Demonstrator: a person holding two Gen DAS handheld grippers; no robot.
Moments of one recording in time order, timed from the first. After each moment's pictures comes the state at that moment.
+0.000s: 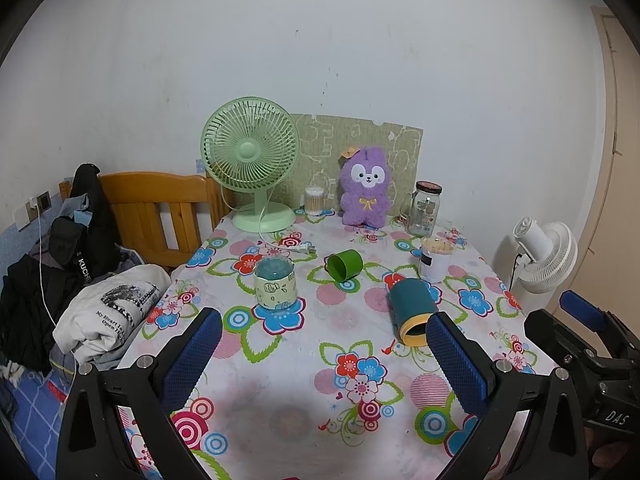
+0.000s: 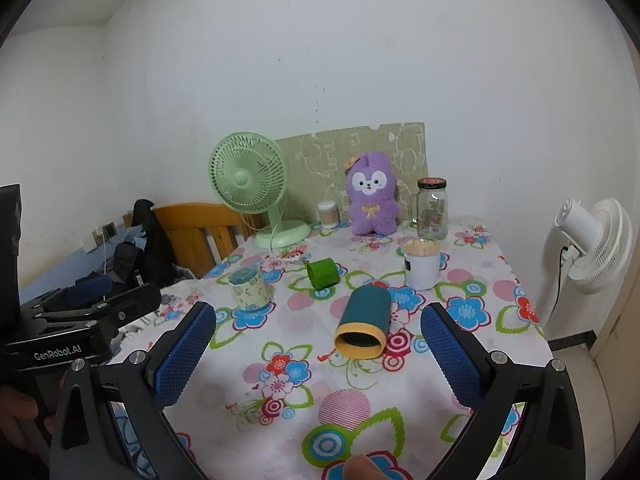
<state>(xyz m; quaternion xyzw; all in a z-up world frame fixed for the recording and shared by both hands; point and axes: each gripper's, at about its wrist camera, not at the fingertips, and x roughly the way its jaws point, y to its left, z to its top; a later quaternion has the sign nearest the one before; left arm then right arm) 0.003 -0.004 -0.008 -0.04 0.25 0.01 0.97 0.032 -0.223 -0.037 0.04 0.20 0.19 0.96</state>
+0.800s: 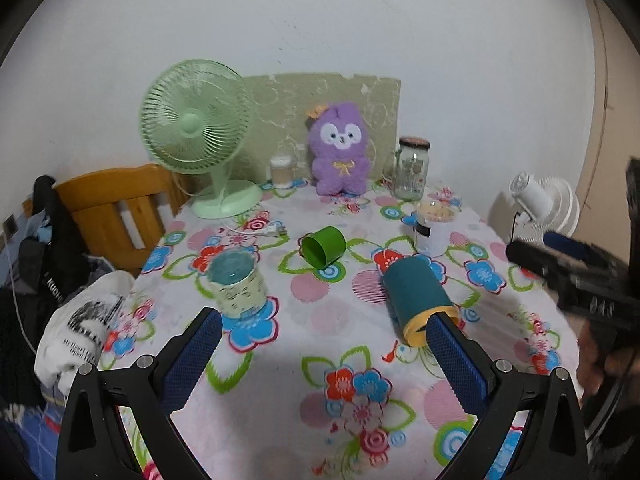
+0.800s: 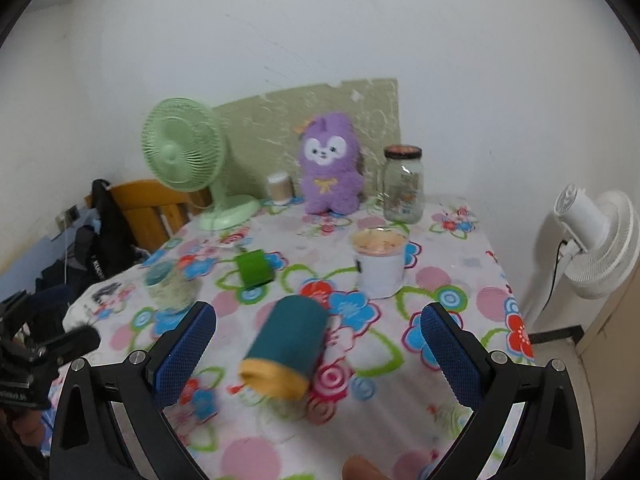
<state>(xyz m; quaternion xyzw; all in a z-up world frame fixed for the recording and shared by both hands) 0.102 -0.022 -0.044 0.02 0.31 -0.04 0.95 0.177 -0.260 -0.074 0.03 0.27 0.16 0.95</state>
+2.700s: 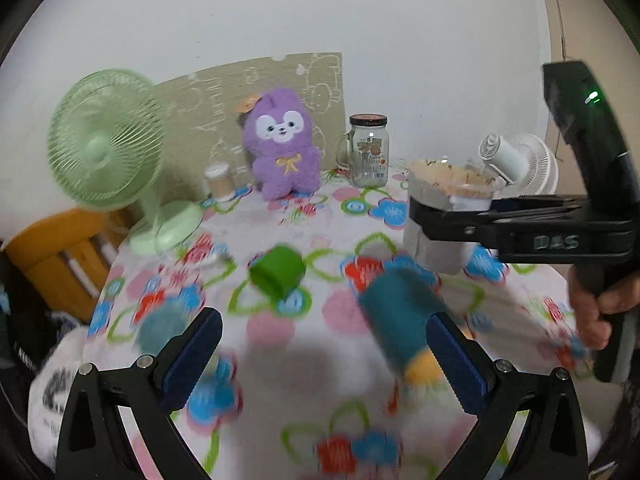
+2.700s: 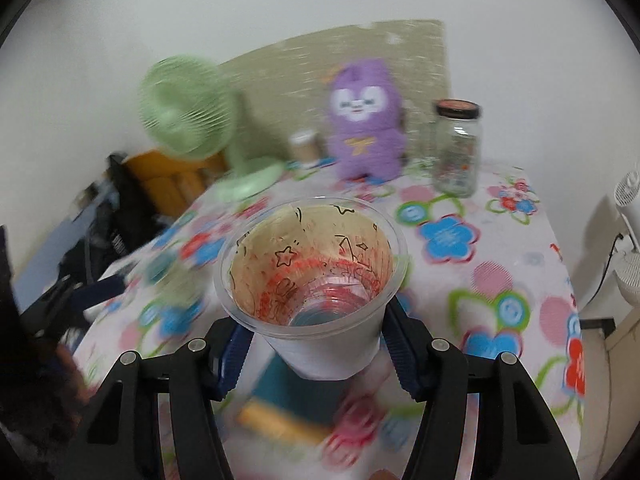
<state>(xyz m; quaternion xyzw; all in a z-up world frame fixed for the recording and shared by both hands) 0.160 -0.045 -0.070 0.08 0.32 -0.13 0.94 0.242 -0.216 -0.078 0.02 0.36 0.23 0.90</state>
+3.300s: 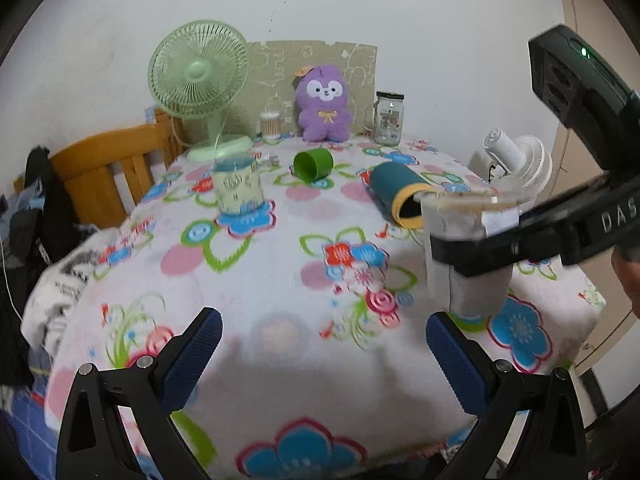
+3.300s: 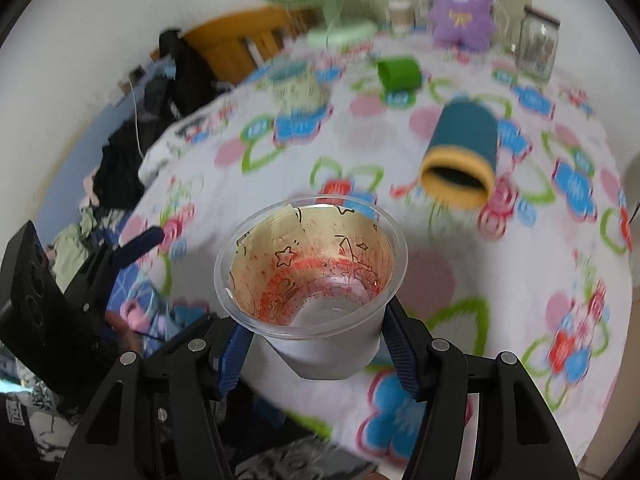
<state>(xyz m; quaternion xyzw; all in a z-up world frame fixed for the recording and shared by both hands) -0.005 0.002 -0.120 0.01 0.33 -0.08 0.94 0.095 -0.151 -0.112 -0.04 0.54 0.29 0.78</state>
